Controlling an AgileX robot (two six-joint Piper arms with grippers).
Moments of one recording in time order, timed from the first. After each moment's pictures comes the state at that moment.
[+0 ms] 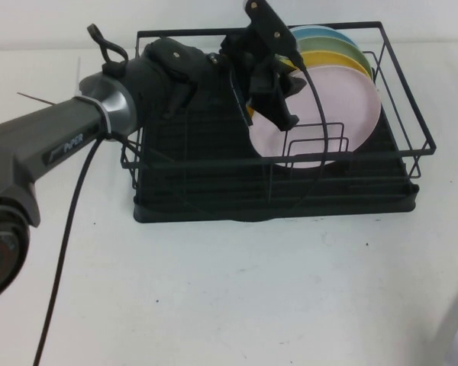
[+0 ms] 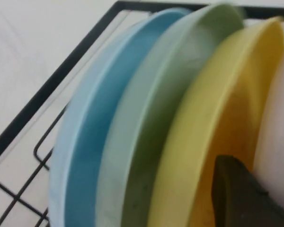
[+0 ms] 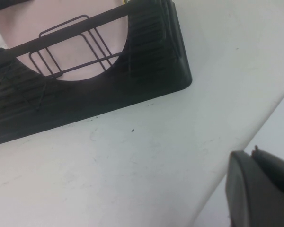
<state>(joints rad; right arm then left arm) 0.05 -0.01 0.03 0.39 0.36 -0.01 -0.53 2.10 -1.76 -1.08 0.38 1.66</state>
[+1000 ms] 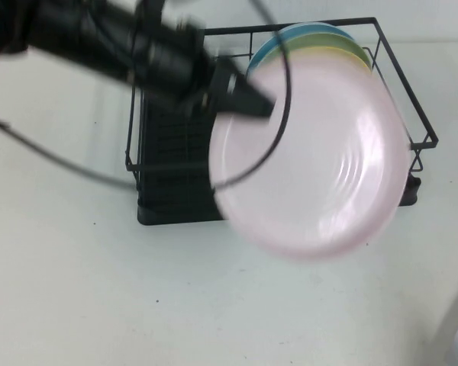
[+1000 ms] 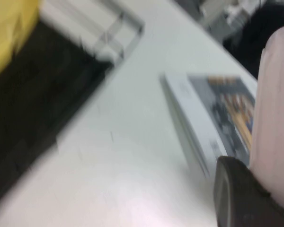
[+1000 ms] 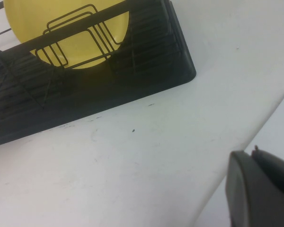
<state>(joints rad) 0.05 -0.01 0.03 0.40 0.36 -0.01 -0.36 1.72 -1.63 -0.96 1.17 0.81</state>
